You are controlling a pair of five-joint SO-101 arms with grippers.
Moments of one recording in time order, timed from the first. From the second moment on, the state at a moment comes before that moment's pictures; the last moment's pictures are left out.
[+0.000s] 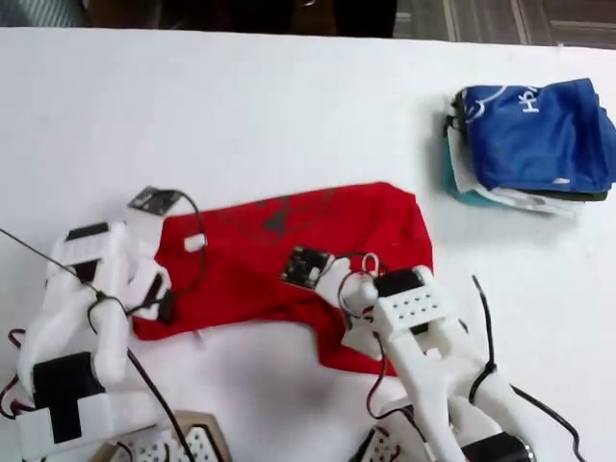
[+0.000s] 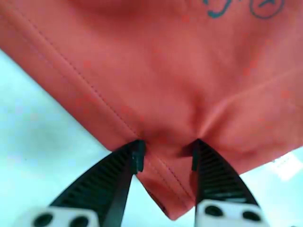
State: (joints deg) left arm -22.6 -6.1 47.6 60.8 -31.3; right arm -22.4 -30.4 62.3 62.0 49.4
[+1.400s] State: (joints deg) left arm -22.7 -6.1 47.6 60.6 -31.3; right arm -20.0 -30.4 63.3 62.0 49.1
